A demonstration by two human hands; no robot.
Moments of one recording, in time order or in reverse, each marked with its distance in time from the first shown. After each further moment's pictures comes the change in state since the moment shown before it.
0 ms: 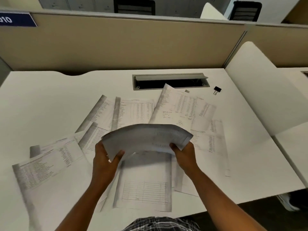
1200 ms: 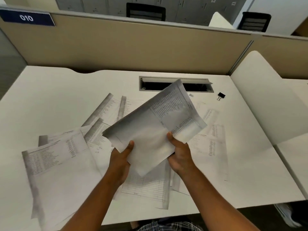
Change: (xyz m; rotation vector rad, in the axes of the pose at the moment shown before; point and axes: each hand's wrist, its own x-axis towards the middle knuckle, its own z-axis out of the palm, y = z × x) left_hand -0.012 0.010 0.045 -0.820 -0.184 -0.369; right_hand -0.016 -0.053 0.018 0.952 -0.101 0.385
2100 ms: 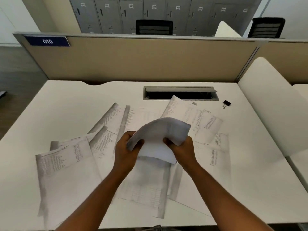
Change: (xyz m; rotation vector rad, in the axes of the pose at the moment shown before) left_hand -0.019 0.048 0.077 0.687 0.107 0.586; right_hand 0.016 -0.065 -0.008 -0.870 -0.177 -0.454
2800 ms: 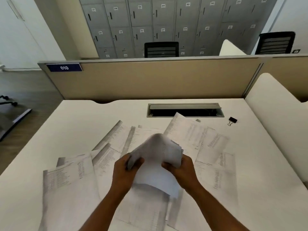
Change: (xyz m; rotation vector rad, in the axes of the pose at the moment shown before) left_hand -0.002 -0.003 0.009 0.016 0.095 -0.085; right_hand 0.010 0.015 -0.019 0.045 -0.166 -0.034
